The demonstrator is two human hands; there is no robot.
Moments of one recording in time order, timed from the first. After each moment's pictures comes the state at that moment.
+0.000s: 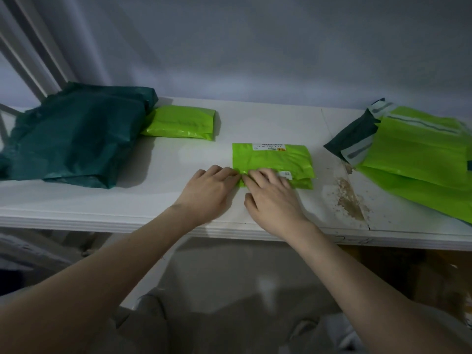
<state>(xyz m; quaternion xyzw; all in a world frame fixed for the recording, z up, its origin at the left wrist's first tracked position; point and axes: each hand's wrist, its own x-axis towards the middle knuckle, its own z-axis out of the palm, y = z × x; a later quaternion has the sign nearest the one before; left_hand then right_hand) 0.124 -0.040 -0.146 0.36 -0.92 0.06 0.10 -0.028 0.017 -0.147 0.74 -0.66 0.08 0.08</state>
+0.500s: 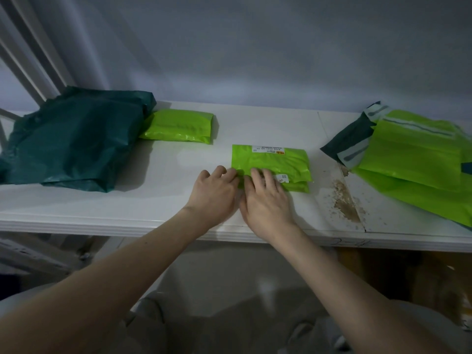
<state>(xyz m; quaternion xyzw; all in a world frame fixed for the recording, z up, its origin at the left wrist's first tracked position) 0.101 -0.039 -0.151 0.38 -0.91 0.12 0.09 -0.017 0.016 -0.153 0.69 -0.71 0.06 0.10</state>
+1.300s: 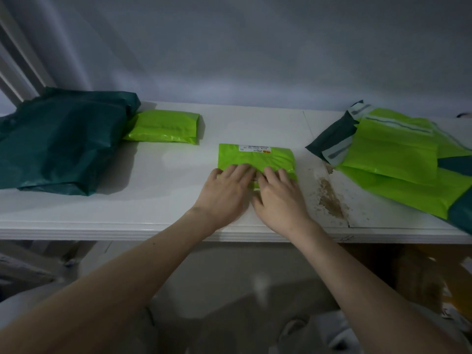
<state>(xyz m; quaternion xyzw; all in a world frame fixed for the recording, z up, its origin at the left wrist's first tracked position) 0.066 -0.029 -0.150 0.37 -0.92 0.08 0.14 -0.060 0.033 -0.129 0.69 -0.72 0.05 0.05</state>
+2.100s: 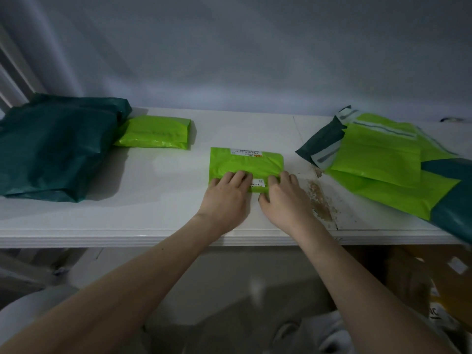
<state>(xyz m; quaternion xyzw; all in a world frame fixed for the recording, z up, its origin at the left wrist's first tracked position) 0.047 -0.014 -0.136 0.39 -0.92 0.00 0.08 -0.080 0.038 -0.115 0.62 -0.79 0.04 -0.01</state>
